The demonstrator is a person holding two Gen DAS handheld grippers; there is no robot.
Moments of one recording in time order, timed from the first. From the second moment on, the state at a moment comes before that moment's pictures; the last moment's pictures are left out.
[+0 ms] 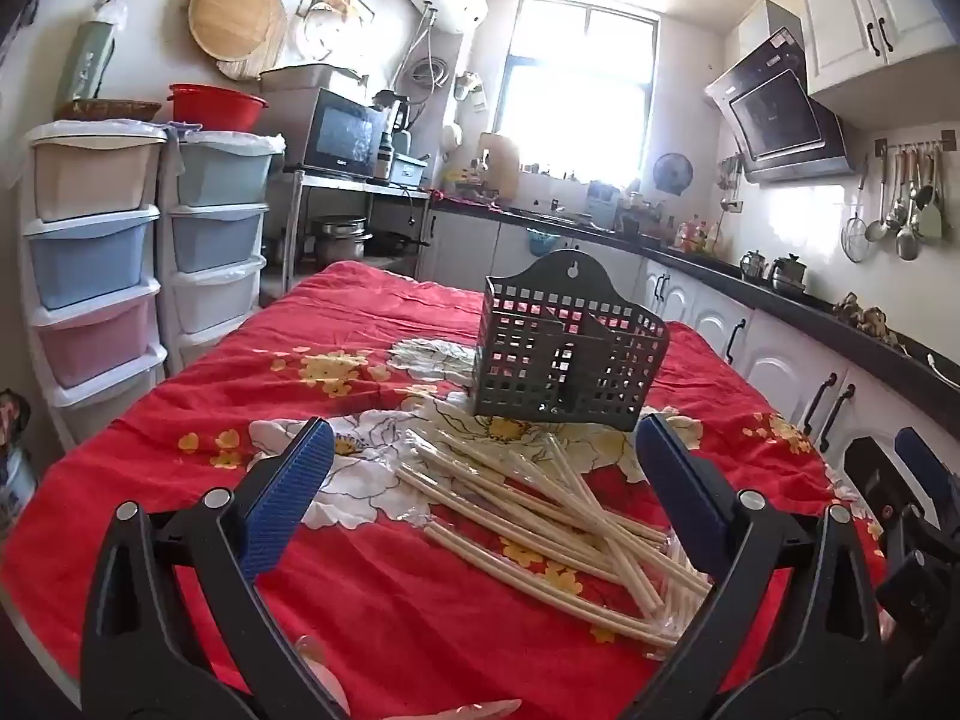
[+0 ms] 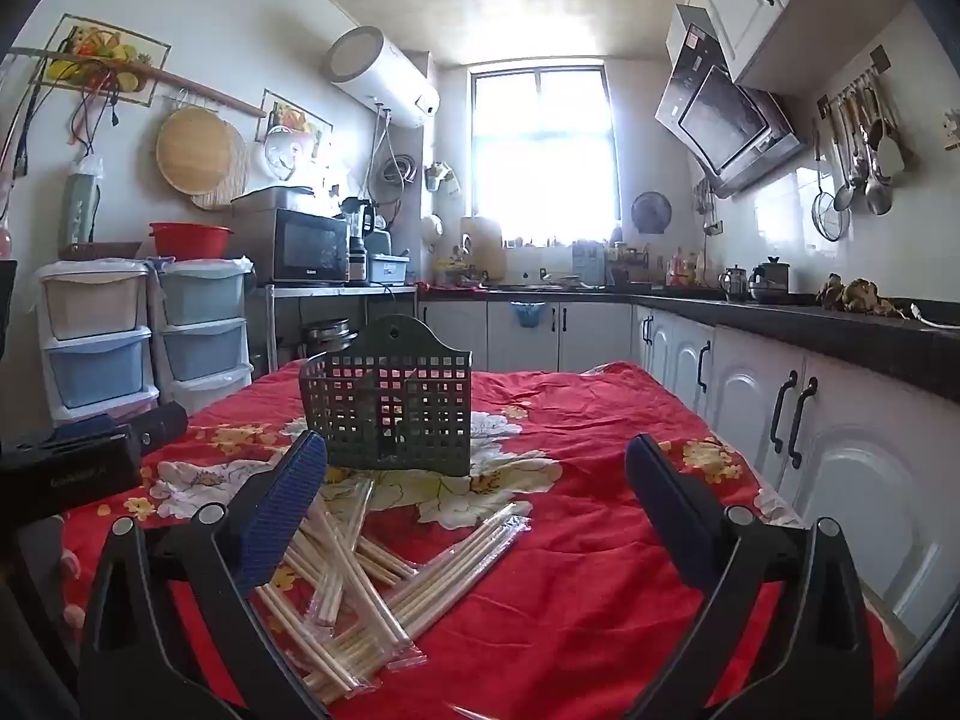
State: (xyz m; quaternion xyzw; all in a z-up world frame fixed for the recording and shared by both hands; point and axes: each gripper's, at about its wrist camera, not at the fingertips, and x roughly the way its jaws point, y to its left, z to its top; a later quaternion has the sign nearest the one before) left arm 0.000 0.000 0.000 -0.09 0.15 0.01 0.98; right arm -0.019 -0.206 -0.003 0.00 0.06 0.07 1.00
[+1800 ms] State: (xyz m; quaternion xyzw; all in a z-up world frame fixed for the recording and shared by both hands) left arm -0.002 -0.007 0.005 -0.09 0.14 0.00 0.99; right arm -0.025 -0.207 0.002 0.00 0.06 0.07 1.00
